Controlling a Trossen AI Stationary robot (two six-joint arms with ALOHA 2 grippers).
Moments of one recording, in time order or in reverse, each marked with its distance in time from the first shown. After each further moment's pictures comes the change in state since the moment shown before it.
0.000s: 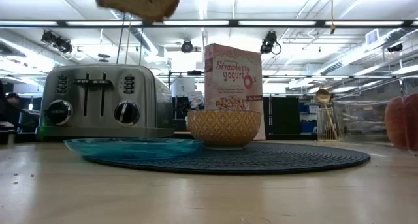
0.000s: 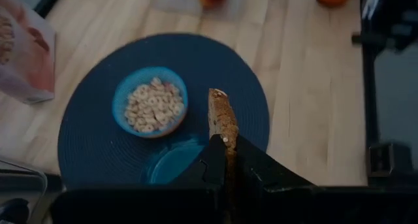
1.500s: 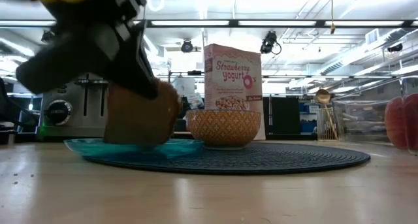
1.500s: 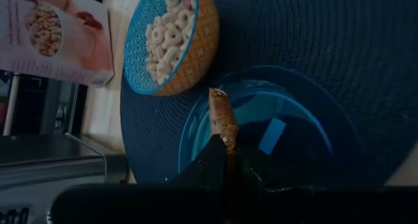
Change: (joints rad) left arm -0.029 0.518 0.000 -0.144 -0.264 -0.019; right arm 0.103 0.009 0.000 -0.076 0.051 0.024
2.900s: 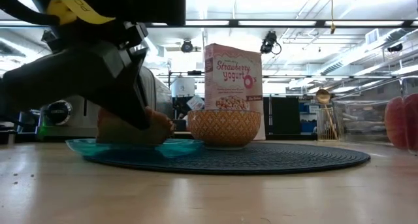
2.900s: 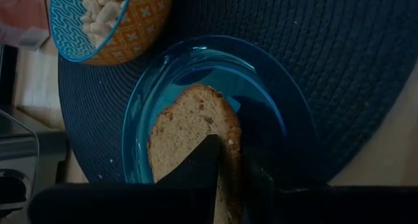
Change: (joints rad) left arm 0.035 0.023 0.000 0.061 0.197 -0.041; right arm 0.070 0.000 0.000 -0.055 -0.035 0.270
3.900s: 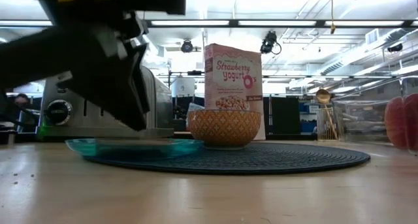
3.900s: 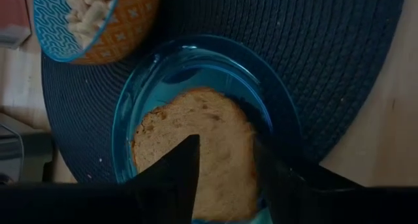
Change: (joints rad) left arm 0.004 -0.025 0.000 0.017 0.051 0.024; right arm 0.000 0.000 0.000 -0.015 -0.071 0.078
